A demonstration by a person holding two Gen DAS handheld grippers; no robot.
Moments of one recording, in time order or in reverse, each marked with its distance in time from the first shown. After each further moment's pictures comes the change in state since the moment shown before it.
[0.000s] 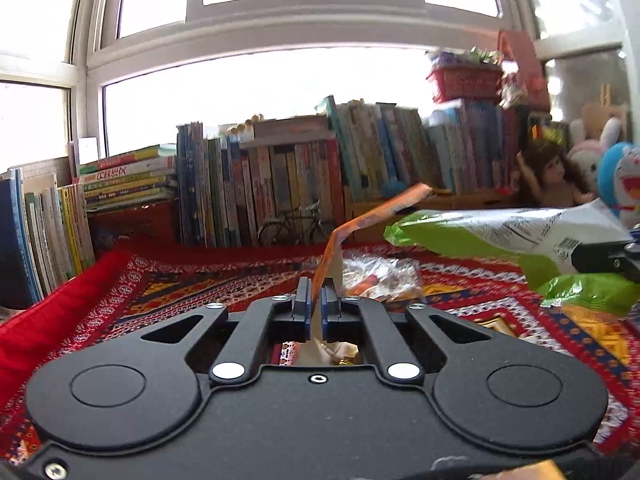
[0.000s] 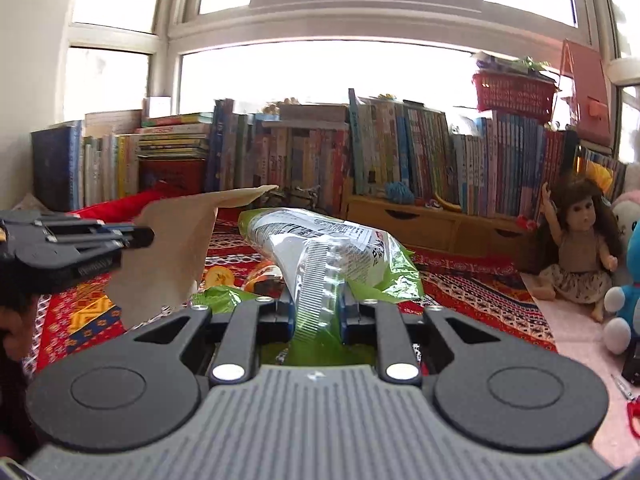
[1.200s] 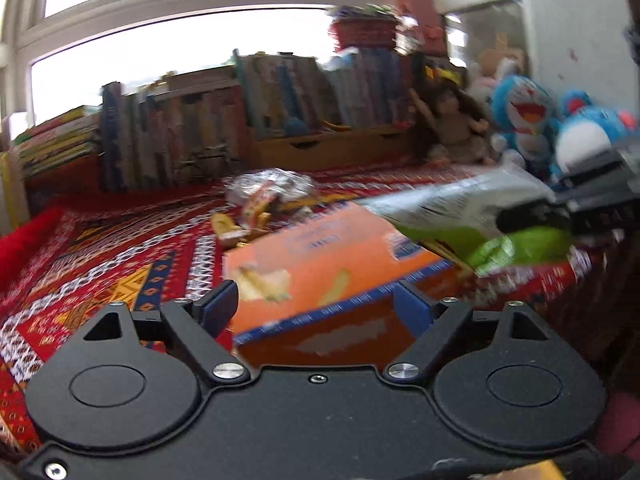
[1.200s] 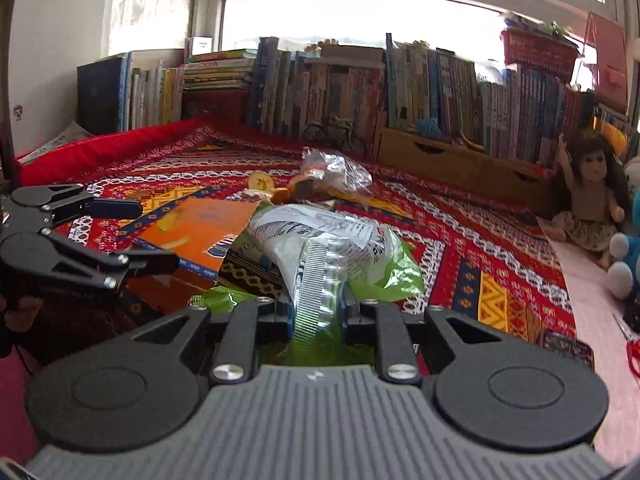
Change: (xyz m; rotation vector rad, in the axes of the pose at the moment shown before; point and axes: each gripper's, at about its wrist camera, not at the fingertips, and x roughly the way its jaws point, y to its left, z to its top) left arm -0.072 -0.035 -0.098 0.137 0.101 -0.251; right arm -0.048 0.014 -0.064 -0.044 0.168 0.072
